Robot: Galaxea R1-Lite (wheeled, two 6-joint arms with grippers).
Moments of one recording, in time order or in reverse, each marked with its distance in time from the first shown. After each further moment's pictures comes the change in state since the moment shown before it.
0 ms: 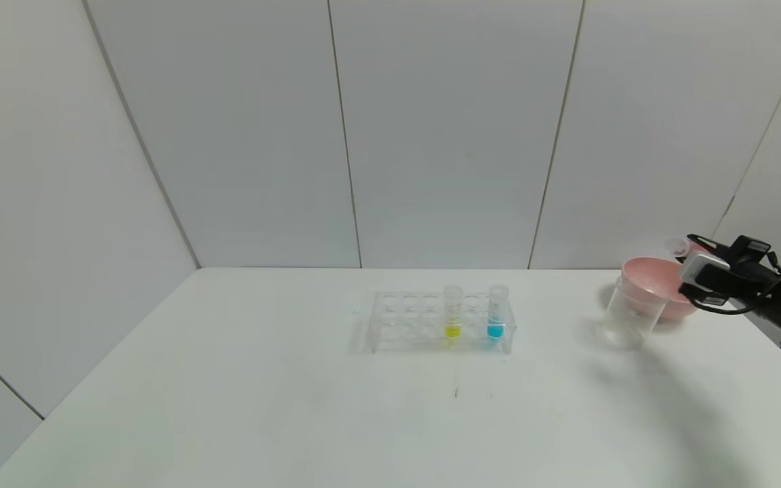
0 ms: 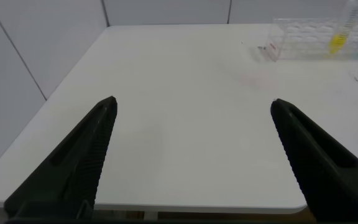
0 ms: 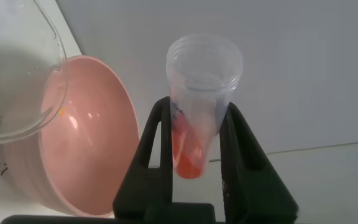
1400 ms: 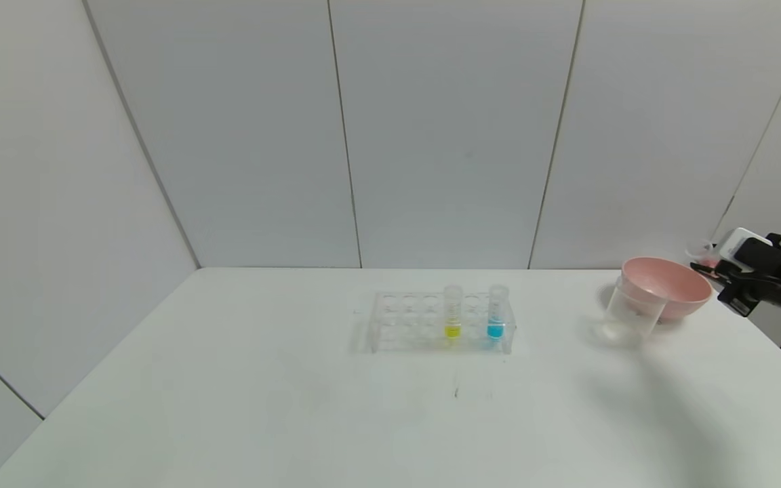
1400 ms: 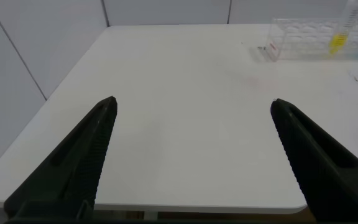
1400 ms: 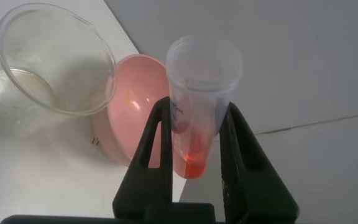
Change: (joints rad) left arm 0.000 0.000 0.000 0.000 0.000 0.000; right arm -0.019 -0.218 0.015 0.439 0.010 0.224
